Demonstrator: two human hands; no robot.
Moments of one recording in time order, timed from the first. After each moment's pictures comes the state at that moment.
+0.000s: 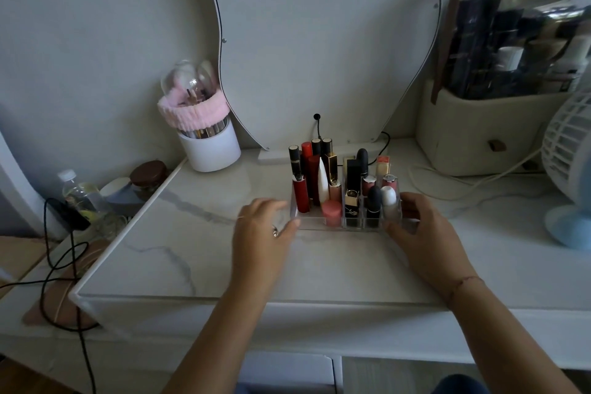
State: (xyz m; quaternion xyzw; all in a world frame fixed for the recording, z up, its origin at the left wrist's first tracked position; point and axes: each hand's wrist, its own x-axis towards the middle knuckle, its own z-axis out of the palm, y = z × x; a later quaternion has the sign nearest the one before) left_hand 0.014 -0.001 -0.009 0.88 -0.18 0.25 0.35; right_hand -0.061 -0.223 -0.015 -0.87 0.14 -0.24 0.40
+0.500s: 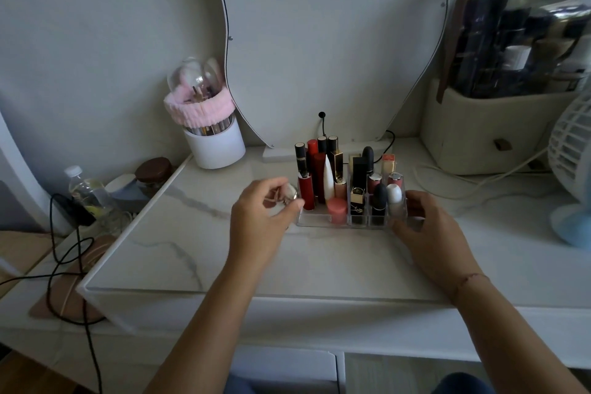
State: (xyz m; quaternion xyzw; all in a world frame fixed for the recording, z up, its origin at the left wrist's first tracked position) left_hand 0.015 0.004 0.018 0.82 -0.17 0.20 0.51; right_hand -0.063 -0.221 -0.012 -0.87 0.15 -0.25 0.40
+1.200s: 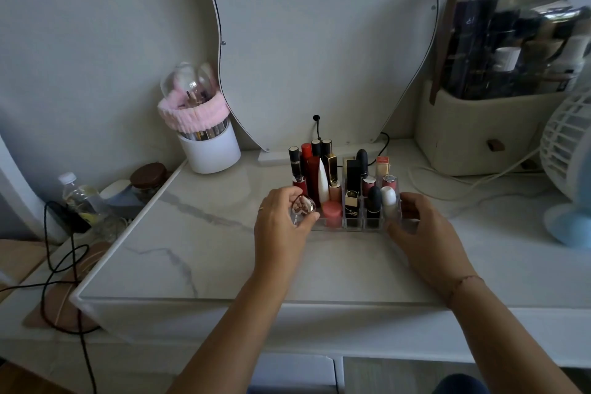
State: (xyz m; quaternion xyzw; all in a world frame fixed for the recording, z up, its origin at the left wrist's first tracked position) left_hand 0.019 -0.030 -0.009 0.85 -0.19 0.25 0.42; right_hand -0.062 -0.222 -0.014 -0.87 0.14 -0.25 0.40
